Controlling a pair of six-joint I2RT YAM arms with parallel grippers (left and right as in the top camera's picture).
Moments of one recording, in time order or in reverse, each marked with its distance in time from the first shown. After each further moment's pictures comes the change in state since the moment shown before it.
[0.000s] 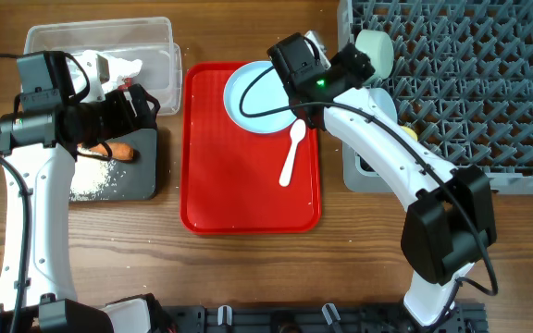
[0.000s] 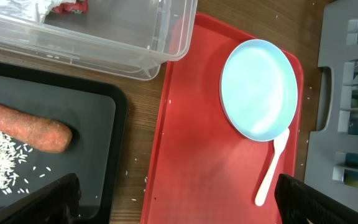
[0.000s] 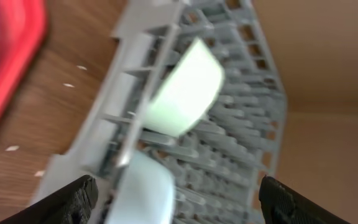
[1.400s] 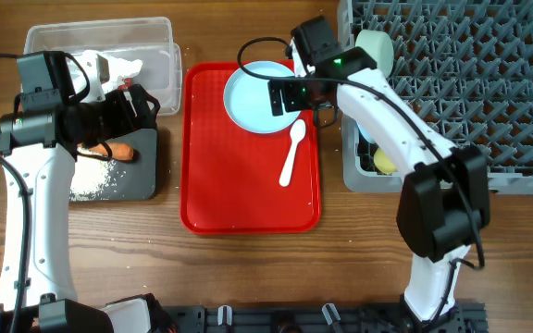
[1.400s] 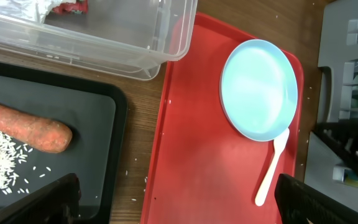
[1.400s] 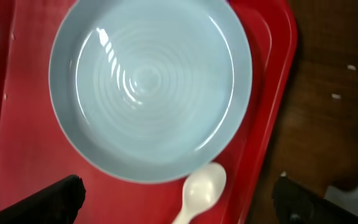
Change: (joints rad) left arm 0.000 0.000 0.000 0.000 0.000 0.000; right arm -0.117 0.105 0.075 0.005 -0.924 0.522
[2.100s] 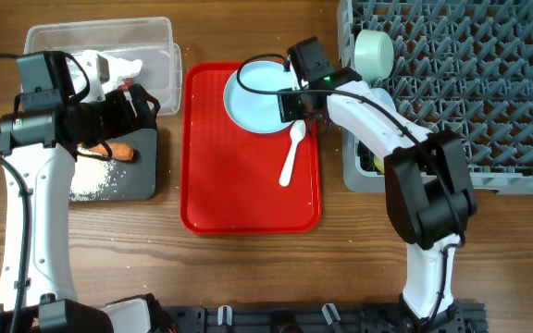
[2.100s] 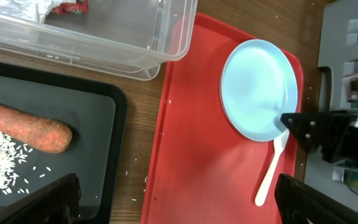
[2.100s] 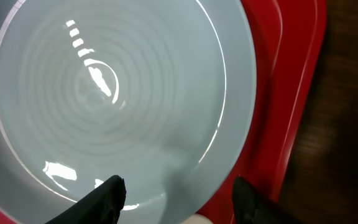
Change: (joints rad) left arm 0.000 0.000 0.000 0.000 0.000 0.000; right arm 0.000 0.087 -0.134 0.217 0.048 -0.006
